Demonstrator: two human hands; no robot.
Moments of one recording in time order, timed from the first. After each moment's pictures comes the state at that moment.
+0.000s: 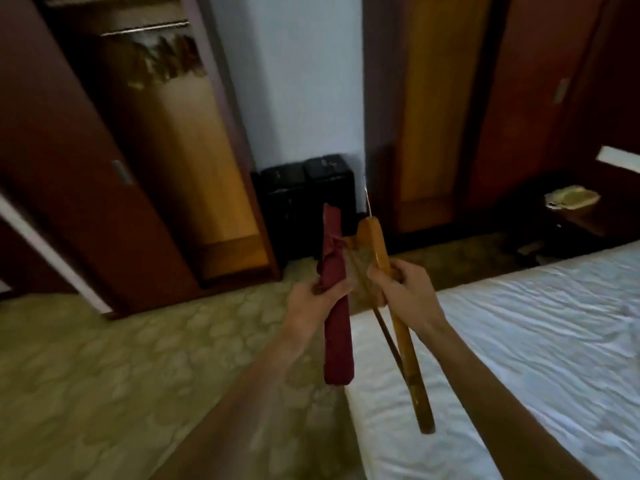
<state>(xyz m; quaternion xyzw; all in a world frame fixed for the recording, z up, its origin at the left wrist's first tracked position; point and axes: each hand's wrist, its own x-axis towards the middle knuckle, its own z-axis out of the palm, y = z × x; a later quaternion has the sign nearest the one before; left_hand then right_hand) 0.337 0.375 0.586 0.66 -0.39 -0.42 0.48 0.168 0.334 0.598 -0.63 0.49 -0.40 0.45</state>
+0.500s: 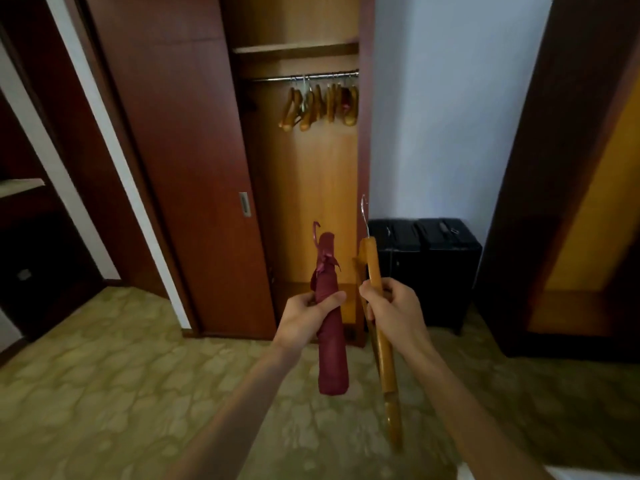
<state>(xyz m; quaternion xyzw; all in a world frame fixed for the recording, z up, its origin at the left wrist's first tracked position) 0.755 0.272 0.637 0.67 -0.30 -0.36 0.58 0.612 0.192 0.648 -0.69 0.37 -0.37 0.50</state>
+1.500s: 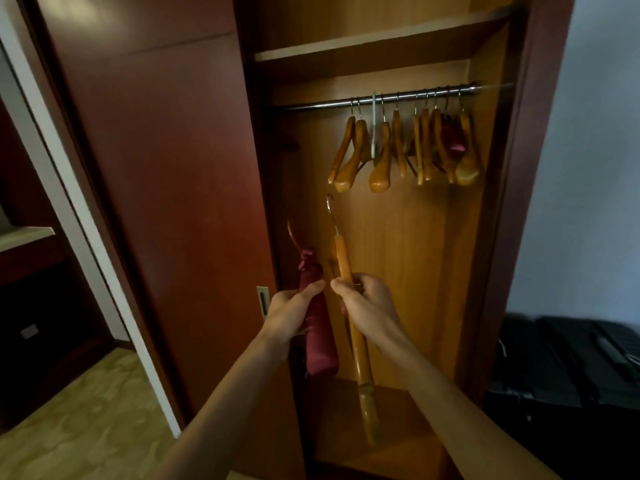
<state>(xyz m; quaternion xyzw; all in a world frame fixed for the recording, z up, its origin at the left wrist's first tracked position) 1.282 -0.194 0.710 0.71 -0.23 -0.27 0.61 1.178 -0.298 0.706 -0.74 0.27 -0.31 0.53</state>
